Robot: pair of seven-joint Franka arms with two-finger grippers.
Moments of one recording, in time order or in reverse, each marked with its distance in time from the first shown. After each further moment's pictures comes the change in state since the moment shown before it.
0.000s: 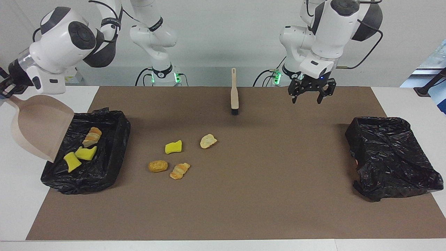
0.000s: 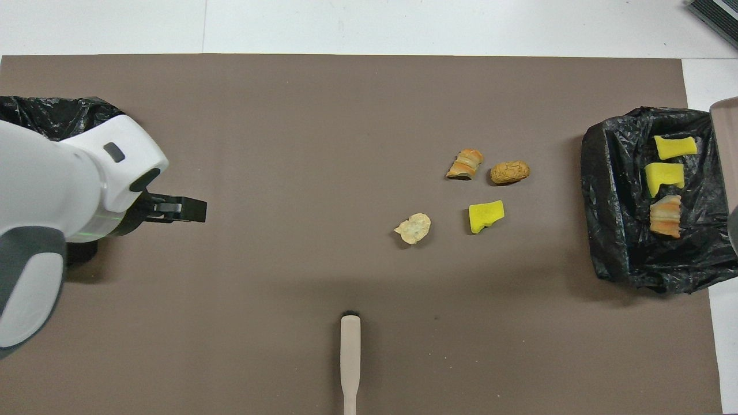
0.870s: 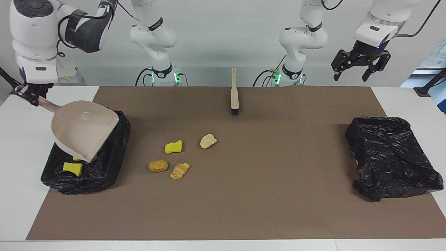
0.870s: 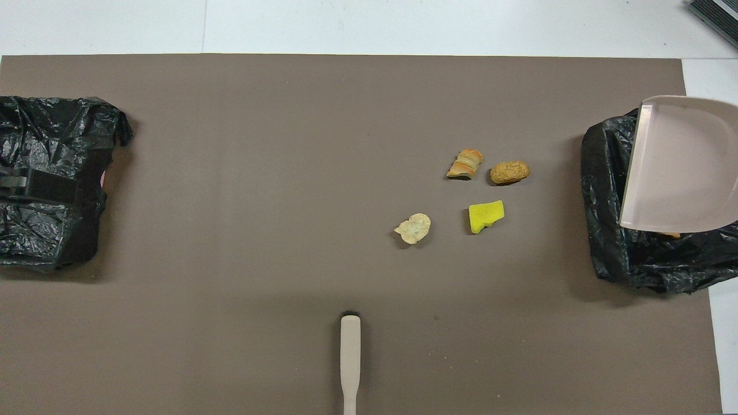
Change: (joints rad) left arm 0.176 0.091 0.003 0.354 -0.029 -0.300 0.164; right arm -0.054 -0.041 -0.026 0.013 0.652 -0.067 0.023
